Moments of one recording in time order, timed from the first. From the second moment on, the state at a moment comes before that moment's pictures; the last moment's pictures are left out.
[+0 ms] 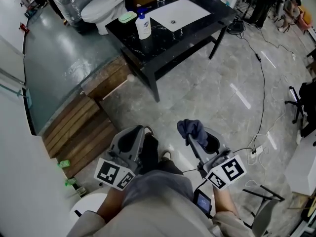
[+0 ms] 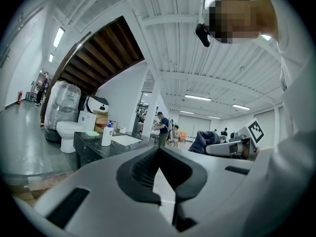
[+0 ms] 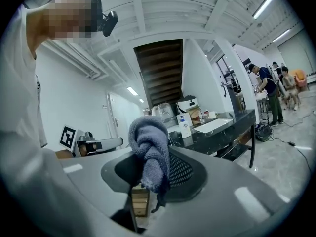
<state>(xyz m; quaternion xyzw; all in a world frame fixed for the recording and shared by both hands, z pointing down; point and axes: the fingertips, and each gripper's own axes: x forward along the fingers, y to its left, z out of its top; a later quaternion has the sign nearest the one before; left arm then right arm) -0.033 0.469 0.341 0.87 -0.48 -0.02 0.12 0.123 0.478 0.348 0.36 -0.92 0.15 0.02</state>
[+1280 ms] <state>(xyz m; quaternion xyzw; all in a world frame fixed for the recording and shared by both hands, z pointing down) -0.123 0.280 0.336 0.89 -0.44 -0.04 0.12 -0.012 0.299 0.319 0.32 -0.94 0.14 0.04</state>
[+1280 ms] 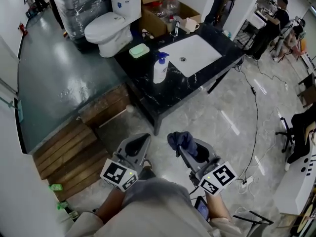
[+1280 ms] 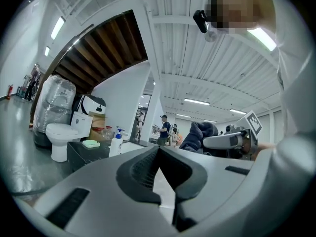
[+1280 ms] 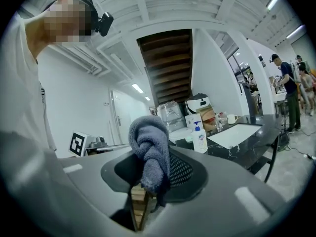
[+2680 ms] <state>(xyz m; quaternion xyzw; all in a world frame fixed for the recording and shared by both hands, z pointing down) -0.133 0.121 0.341 0.89 -0.43 -0.03 0.13 -0.027 0.141 0.328 0.32 -0.94 0.16 0.03</state>
